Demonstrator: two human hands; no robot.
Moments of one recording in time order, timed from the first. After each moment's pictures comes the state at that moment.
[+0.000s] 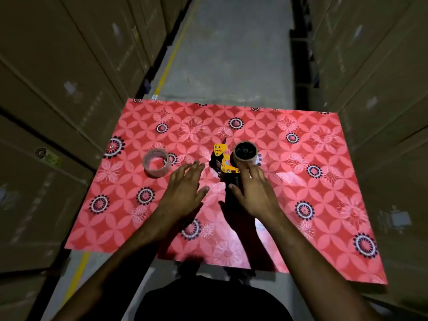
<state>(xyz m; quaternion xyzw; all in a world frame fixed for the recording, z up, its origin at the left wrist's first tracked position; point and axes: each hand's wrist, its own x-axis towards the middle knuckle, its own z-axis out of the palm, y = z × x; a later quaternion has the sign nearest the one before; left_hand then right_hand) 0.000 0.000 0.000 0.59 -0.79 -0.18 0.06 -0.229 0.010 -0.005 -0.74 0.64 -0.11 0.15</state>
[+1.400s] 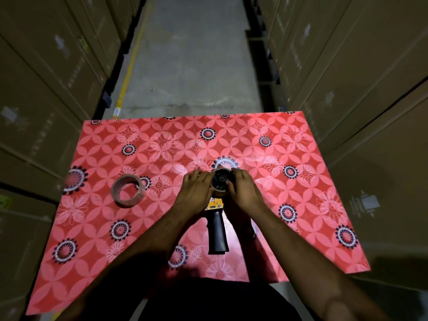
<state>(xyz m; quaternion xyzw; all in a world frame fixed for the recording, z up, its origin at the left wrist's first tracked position) -0.080 -0.081 -0.058 0.48 -0.86 -0.15 0.04 -0.259 -0.041 -0.050 -0.61 0.73 -0.18 0.23</state>
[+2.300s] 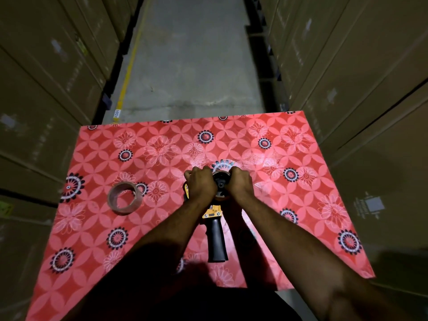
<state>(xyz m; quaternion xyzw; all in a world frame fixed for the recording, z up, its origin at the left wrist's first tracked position) -0.137 -0.117 -0.049 0.65 -0.73 -0.19 0.02 -0.253 -0.093 -0.048 -0.49 0.82 -0.11 0.28</state>
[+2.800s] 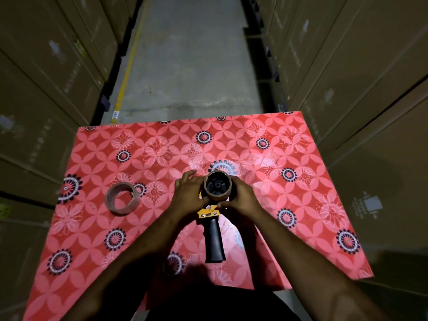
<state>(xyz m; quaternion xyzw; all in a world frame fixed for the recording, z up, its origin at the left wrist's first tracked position) -0.080 -0.096 -0.054 0.54 -0.79 -0.29 0.05 -0.278 -0.044 -0.070 -0.56 0.67 -0.29 0.40</state>
